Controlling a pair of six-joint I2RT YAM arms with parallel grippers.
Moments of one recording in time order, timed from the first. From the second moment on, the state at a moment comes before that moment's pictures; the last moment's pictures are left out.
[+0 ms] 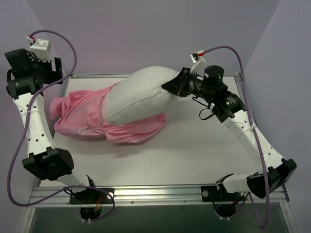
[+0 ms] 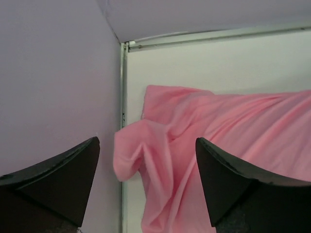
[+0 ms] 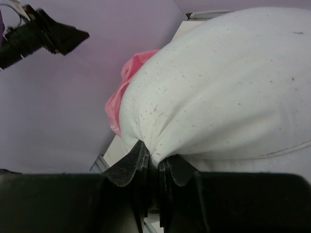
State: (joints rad) left arm 0.36 1.58 1.94 -0.78 0.25 0.29; right arm 0.48 1.32 1.45 -0.30 -0.40 0.63
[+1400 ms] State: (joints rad) left arm -1.02 1.27 1.05 -0.91 -0.19 0.84; right arm 0.48 1.42 1.43 -0.25 -0.02 0.86
